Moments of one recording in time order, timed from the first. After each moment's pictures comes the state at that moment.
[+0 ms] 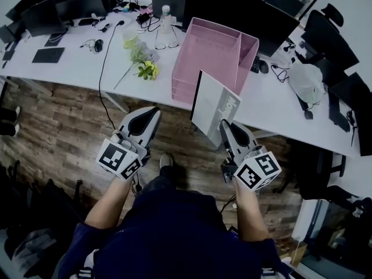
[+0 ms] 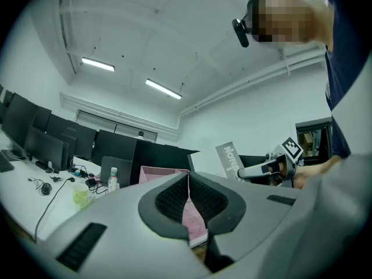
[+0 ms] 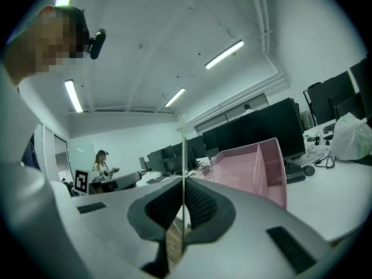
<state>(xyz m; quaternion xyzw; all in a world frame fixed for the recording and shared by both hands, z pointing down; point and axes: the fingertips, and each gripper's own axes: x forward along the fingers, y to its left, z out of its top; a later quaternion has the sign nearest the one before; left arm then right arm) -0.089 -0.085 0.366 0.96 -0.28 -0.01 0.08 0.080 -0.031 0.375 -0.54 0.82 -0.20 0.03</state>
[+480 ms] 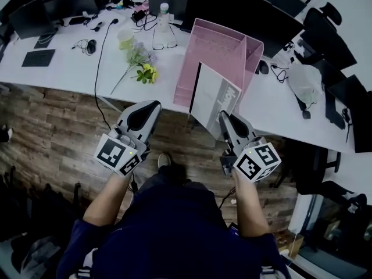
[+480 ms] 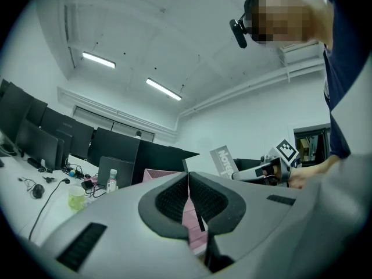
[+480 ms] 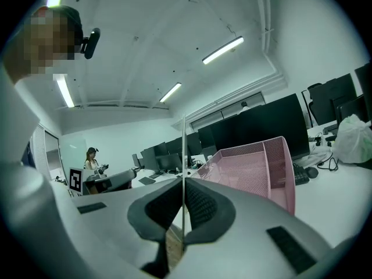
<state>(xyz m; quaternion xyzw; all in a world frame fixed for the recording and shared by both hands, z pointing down) -0.100 -0.150 0.369 0.96 -0.26 -0.02 0.09 0.068 -0.102 0.383 -0.56 0.80 -0.21 0.01</state>
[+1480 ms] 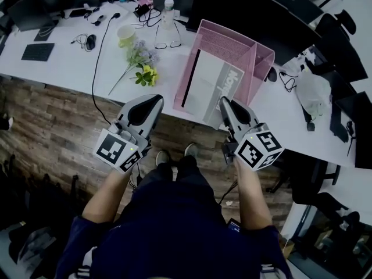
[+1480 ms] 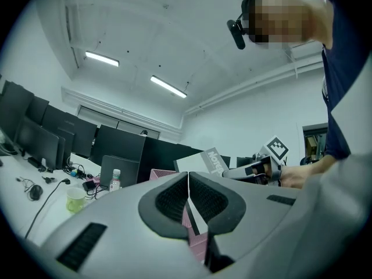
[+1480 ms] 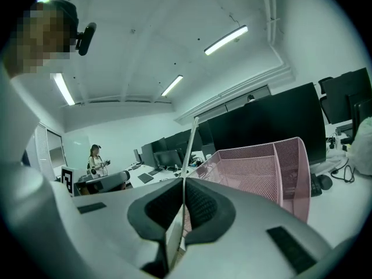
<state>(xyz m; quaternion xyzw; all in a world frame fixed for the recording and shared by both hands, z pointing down) -0.071 -0.208 0.380 0.95 -0.28 -0.01 0.10 0.094 -0.194 0.397 -0.54 0.81 -0.22 -0.02</state>
